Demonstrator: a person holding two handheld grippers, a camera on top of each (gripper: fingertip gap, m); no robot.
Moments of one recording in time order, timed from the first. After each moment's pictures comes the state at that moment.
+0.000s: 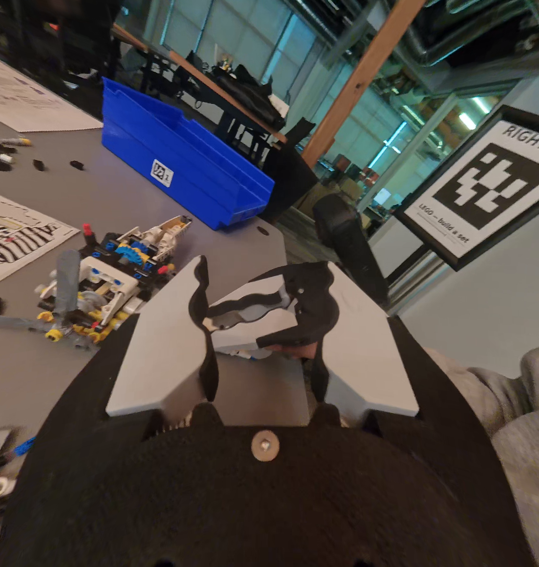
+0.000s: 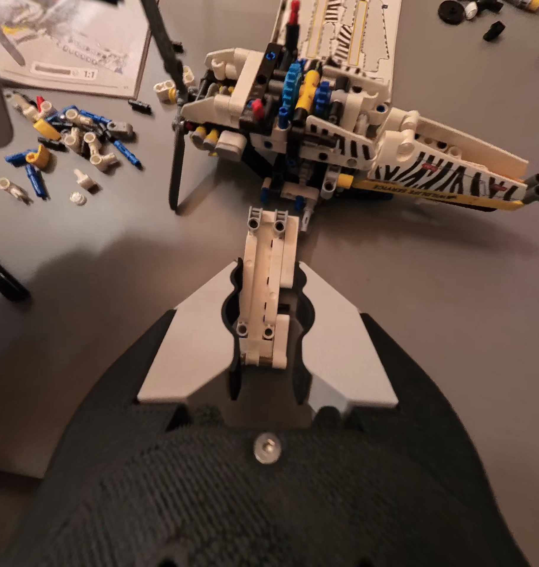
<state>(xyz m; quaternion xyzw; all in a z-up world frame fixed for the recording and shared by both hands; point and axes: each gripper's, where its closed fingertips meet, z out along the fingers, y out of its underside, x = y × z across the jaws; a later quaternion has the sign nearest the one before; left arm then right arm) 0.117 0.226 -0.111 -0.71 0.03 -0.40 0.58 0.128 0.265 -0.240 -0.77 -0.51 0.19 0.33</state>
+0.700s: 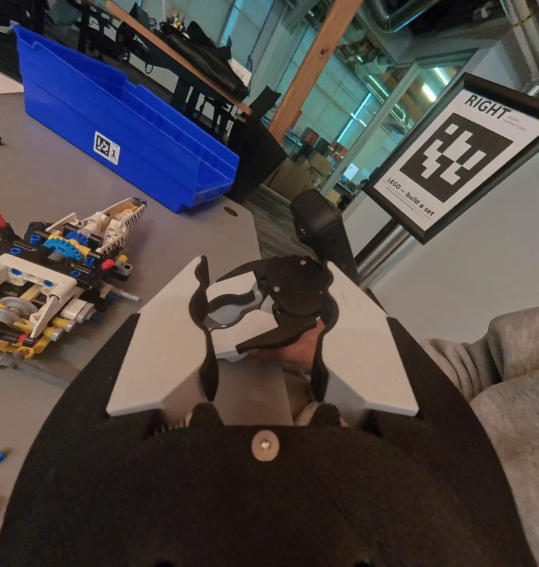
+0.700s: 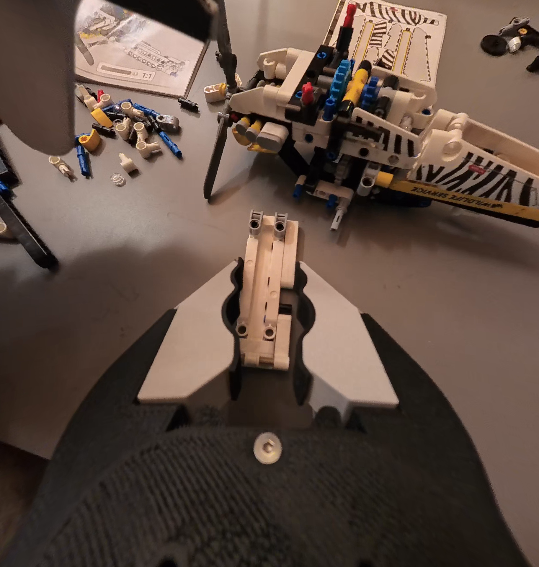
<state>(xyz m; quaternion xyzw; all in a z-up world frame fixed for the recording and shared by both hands) 0.147 0.218 -0.113 -0.71 0.08 -0.44 0.54 0.125 0.250 -0.244 -0.73 -0.54 0.24 0.35</state>
